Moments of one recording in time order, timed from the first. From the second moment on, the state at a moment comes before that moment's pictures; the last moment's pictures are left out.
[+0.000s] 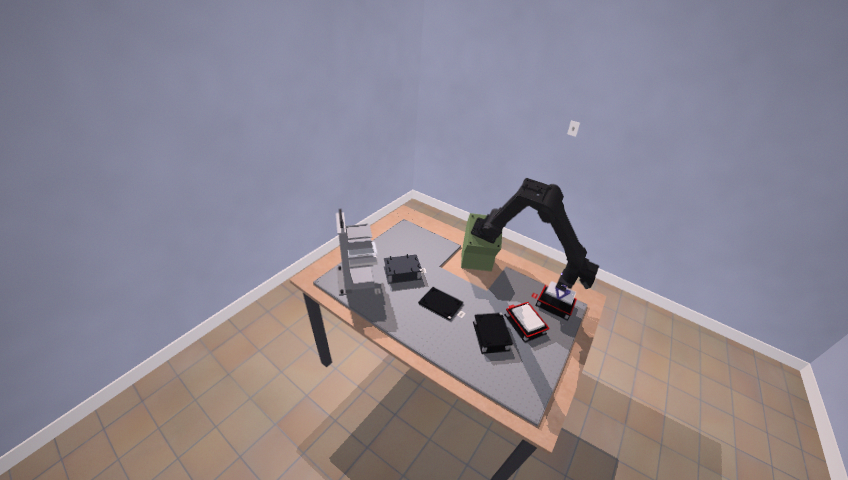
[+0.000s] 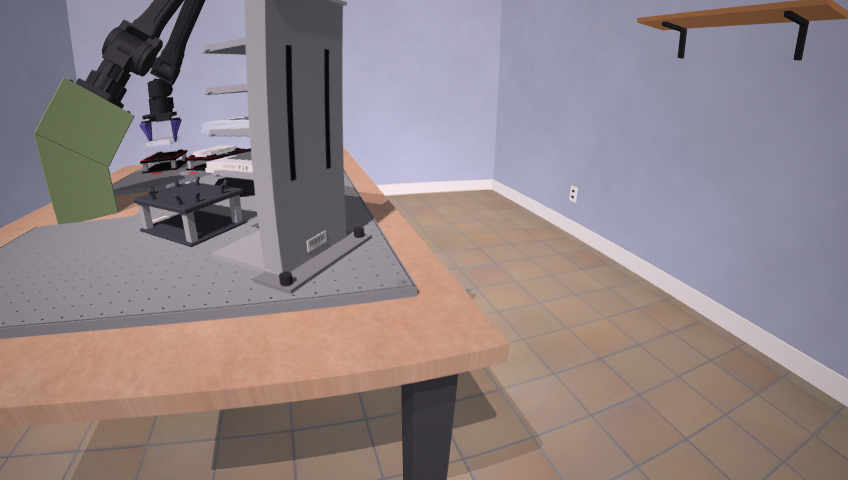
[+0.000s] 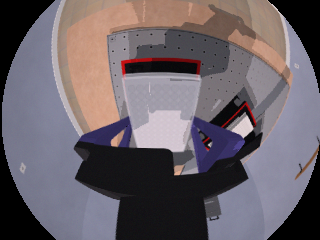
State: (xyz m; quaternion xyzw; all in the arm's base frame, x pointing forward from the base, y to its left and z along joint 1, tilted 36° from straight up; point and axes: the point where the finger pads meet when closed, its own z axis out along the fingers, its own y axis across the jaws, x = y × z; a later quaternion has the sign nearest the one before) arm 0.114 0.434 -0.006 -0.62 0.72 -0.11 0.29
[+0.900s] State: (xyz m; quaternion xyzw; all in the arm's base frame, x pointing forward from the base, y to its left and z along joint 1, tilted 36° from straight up) arm 0.122 0.436 -0.019 -0.62 0.72 -0.11 0.29
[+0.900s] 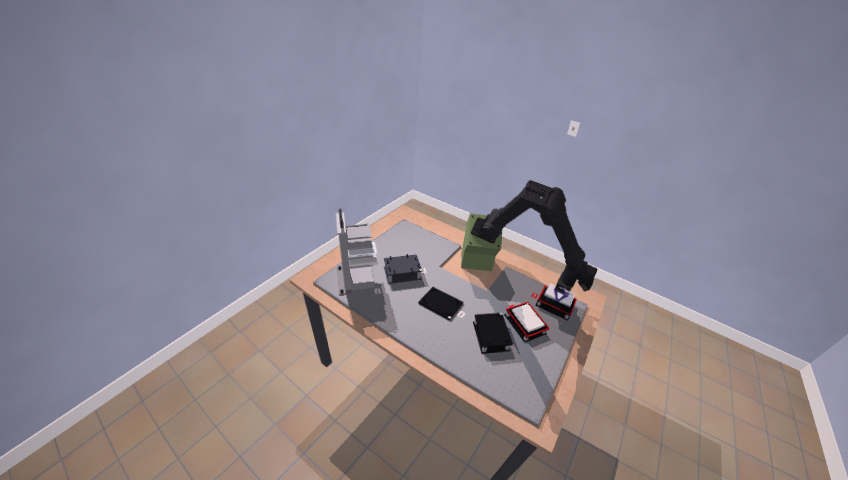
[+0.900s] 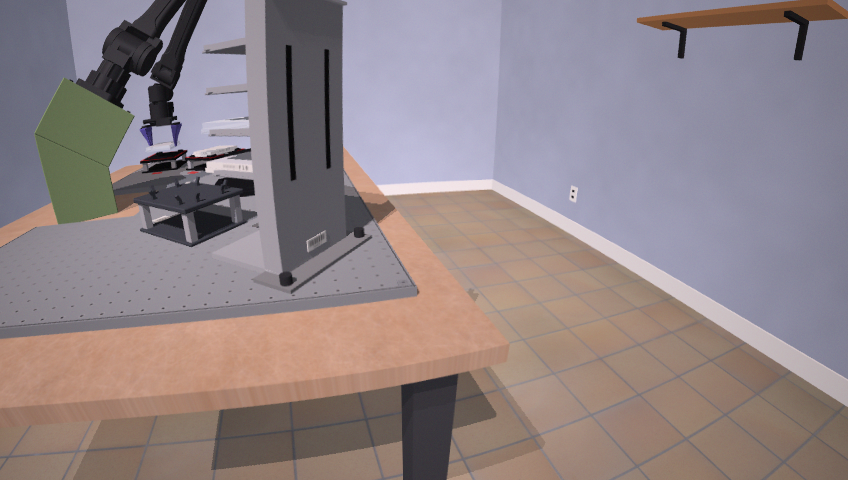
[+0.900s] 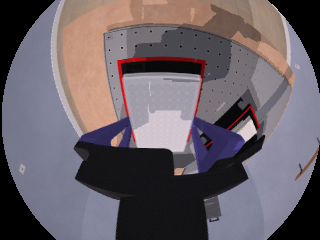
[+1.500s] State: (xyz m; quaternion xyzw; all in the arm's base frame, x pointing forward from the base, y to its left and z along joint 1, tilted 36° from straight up) arm 0.128 0.438 -0.027 -0.62 0.72 -0.11 0.29
